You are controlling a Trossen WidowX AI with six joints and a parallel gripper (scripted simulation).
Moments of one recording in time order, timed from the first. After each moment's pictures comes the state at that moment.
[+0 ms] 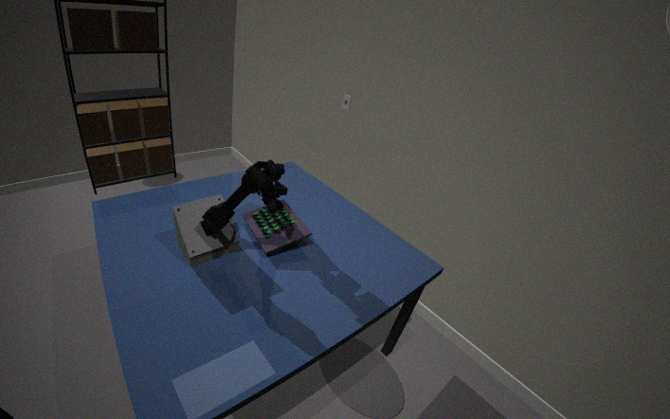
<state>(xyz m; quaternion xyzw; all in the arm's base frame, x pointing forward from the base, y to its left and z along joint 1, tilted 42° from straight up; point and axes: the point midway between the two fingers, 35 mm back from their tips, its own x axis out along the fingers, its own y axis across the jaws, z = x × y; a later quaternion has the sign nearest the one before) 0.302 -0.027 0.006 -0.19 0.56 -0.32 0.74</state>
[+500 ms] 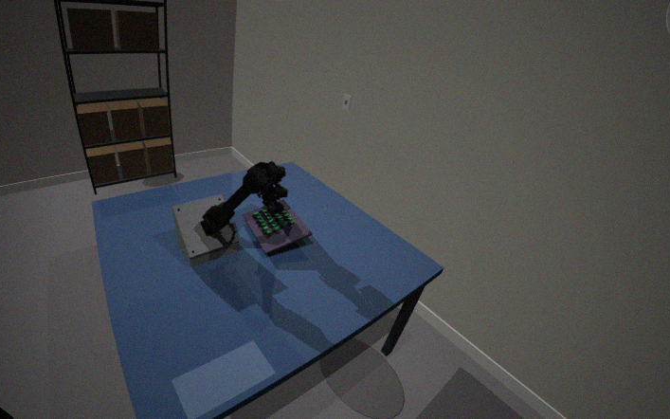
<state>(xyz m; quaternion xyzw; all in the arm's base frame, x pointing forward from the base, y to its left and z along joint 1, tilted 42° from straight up) 0.304 -0.036 -0.003 -0.19 0.56 -0.32 0.74</state>
